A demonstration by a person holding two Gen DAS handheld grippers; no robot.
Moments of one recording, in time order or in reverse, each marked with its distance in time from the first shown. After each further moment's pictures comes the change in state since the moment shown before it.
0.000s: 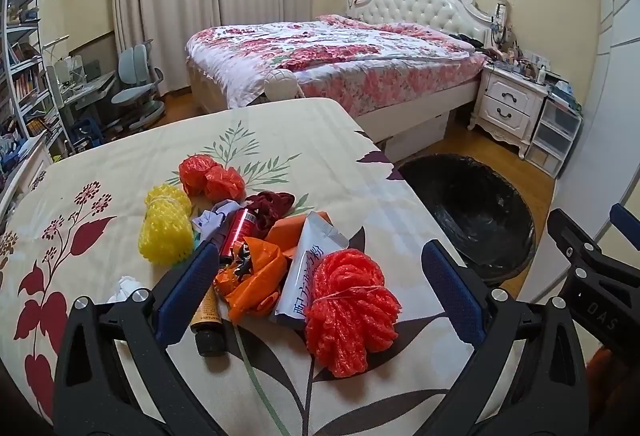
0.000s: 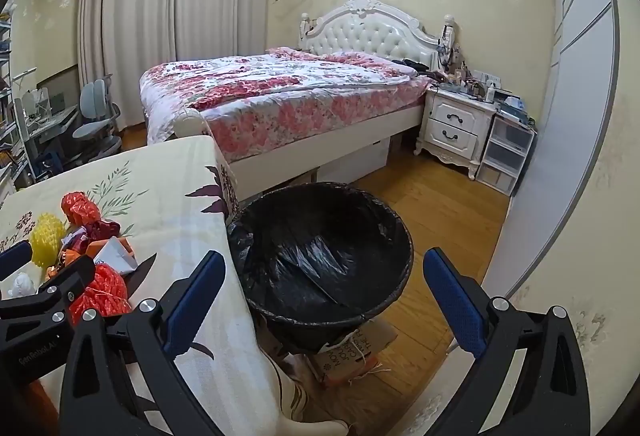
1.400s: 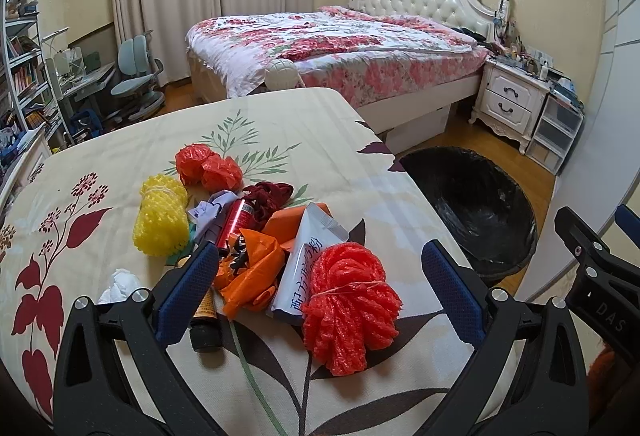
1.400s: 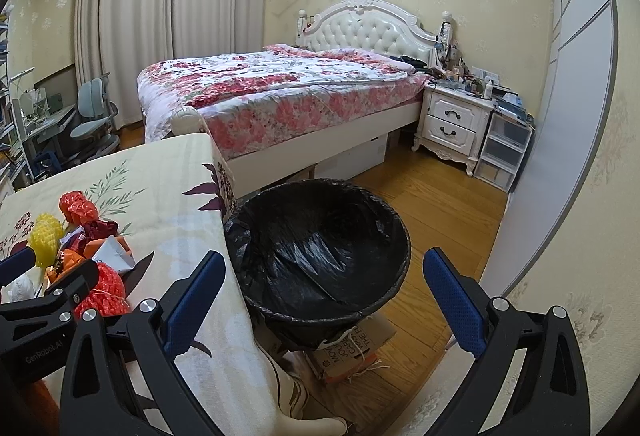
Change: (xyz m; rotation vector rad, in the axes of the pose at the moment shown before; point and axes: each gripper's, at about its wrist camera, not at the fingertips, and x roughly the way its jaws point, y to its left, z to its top) left arm 0.013 0.004 -0.007 -0.013 0.024 0.000; right arm 0.003 -0.002 -0.003 0.004 0.008 0.001
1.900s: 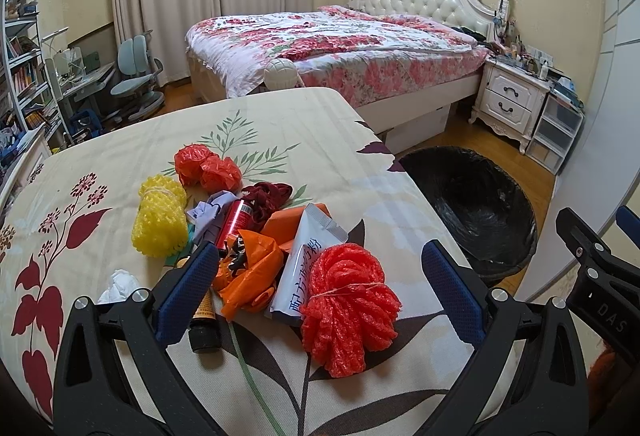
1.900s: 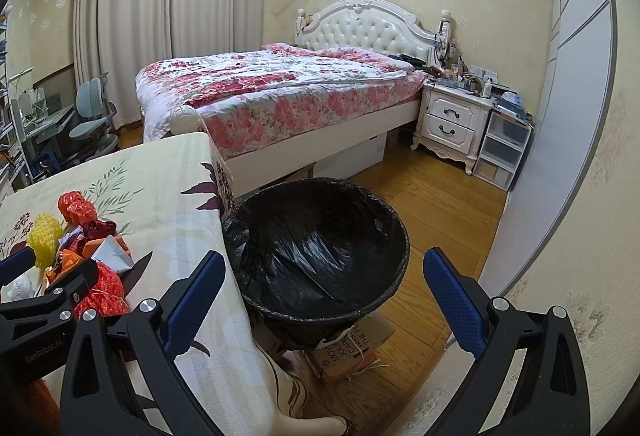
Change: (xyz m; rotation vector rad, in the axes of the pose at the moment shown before) left arm 0.001 0.000 -0.001 0.000 0.004 -0.002; right arm 0.001 -0.002 -0.001 0.002 0.003 -0.001
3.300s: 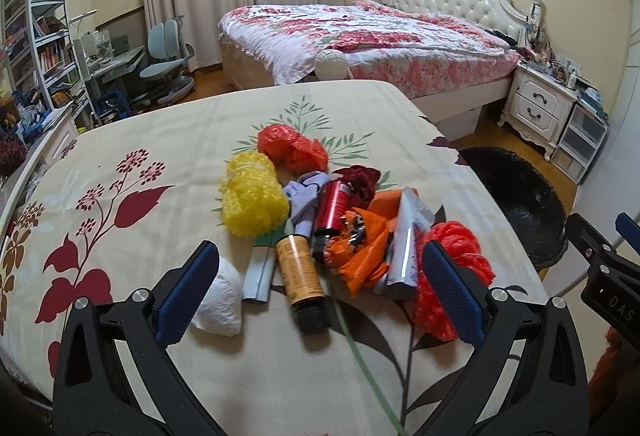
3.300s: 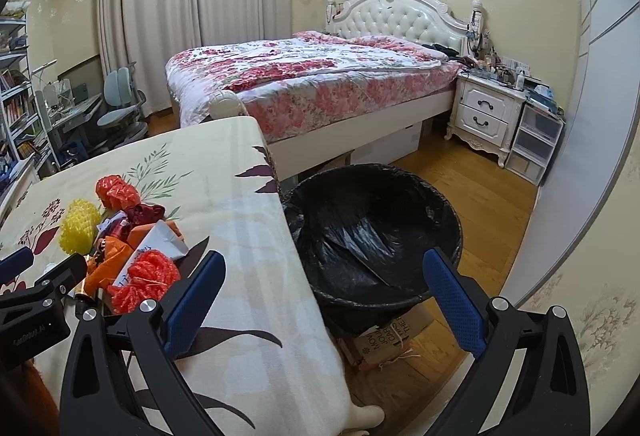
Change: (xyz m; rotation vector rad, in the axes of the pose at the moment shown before) left arm -0.015 0.065 -0.014 -0.066 0.046 0.084; right arm -0.011 0.040 -0.013 -0.024 0.055 0.120
